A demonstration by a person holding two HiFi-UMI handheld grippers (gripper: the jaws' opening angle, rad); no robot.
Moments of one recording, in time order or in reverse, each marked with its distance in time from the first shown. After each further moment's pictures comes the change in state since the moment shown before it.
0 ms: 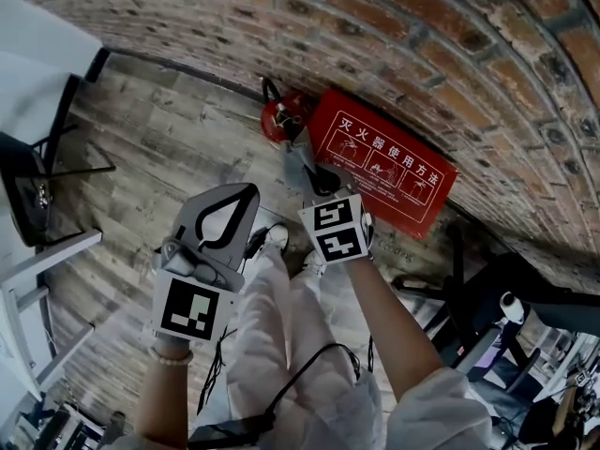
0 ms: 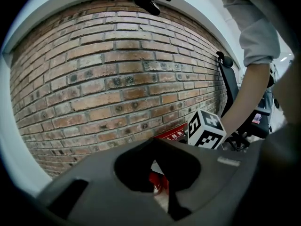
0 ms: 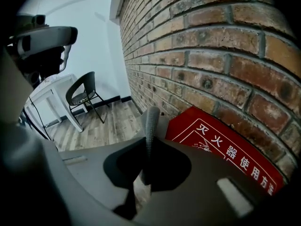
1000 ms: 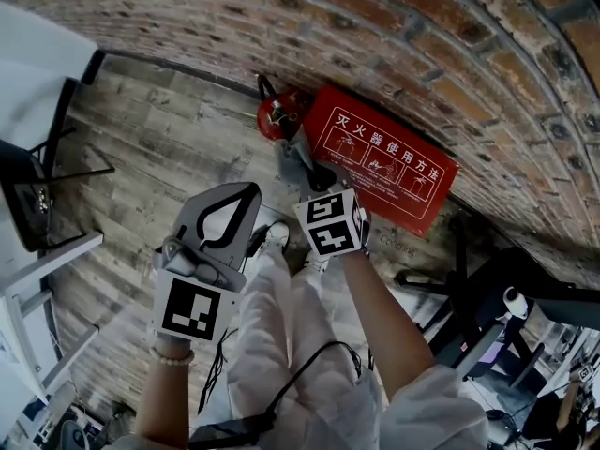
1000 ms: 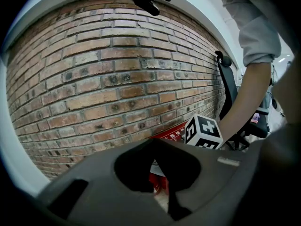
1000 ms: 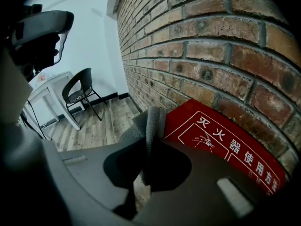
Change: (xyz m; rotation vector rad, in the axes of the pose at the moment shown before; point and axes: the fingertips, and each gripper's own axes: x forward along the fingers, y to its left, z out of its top) left arm 0.011 -0.004 -0.001 0.008 0.006 -0.029; right arm 0.014 -0.005 -0.013 0.011 0.036 -0.023
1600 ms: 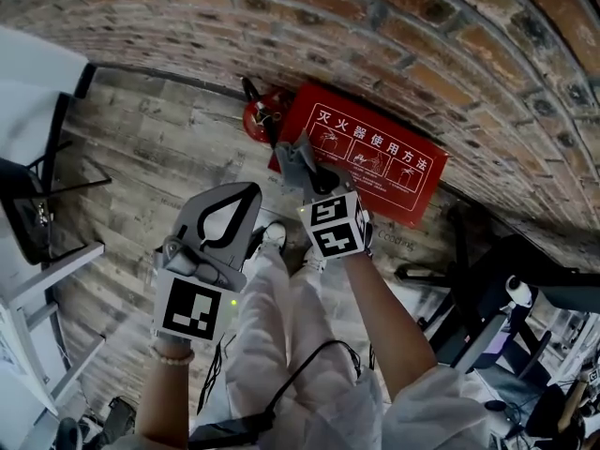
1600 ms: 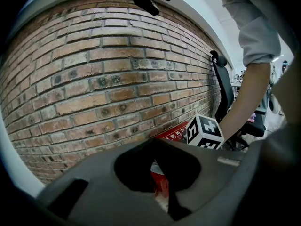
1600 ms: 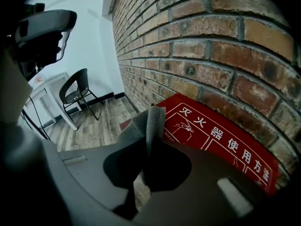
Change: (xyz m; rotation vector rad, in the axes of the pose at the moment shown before) left arm 0.015 -0.021 0.015 0.033 -0.009 -0.050; right arm -0.021 -0.024 -0.022 0.030 0.006 -0.035
